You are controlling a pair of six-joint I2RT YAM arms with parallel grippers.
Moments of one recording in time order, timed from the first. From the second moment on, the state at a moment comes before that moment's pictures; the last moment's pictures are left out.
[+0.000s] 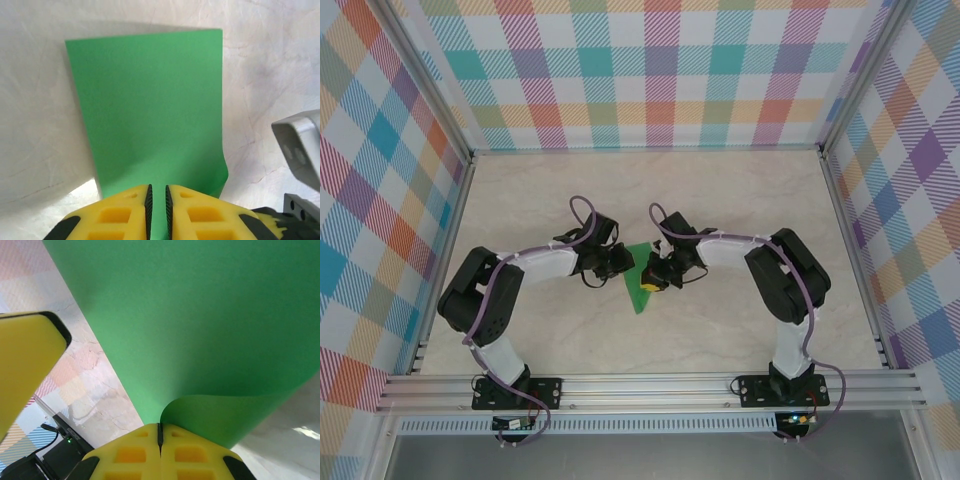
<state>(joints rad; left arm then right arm) -0.54 1.72 0.94 -0.21 0.28 -0.86 0.66 1.91 1.10 -0.35 -0.62 0.88</state>
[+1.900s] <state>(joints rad) -0.54 1.81 0.98 -0.22 0.24 -0.86 0.67 1.99 1.14 -0.29 -0.61 0.86</state>
